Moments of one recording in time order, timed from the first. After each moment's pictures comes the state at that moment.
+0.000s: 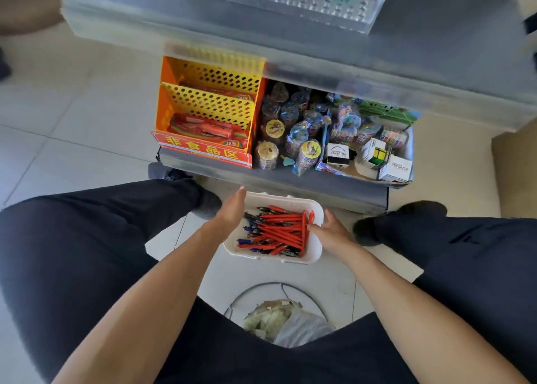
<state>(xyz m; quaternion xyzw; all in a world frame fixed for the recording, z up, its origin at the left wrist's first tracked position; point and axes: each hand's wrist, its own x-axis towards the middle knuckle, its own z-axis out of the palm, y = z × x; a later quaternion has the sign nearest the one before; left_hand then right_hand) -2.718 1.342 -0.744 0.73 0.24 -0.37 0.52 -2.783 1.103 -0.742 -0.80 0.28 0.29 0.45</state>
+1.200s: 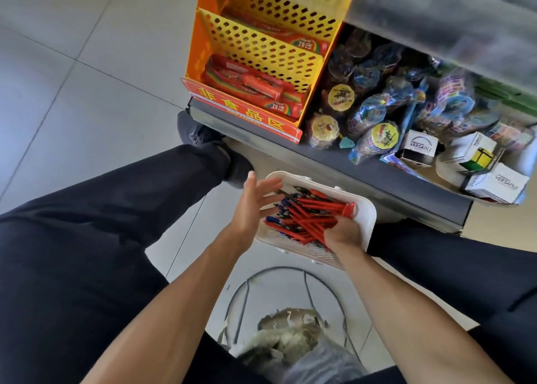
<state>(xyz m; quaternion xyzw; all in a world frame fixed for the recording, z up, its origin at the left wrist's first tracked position) -2.726 1.360 -0.764 0.59 0.33 -0.26 0.69 -2.751 1.155 -0.855 -0.85 0.30 0.34 0.26</state>
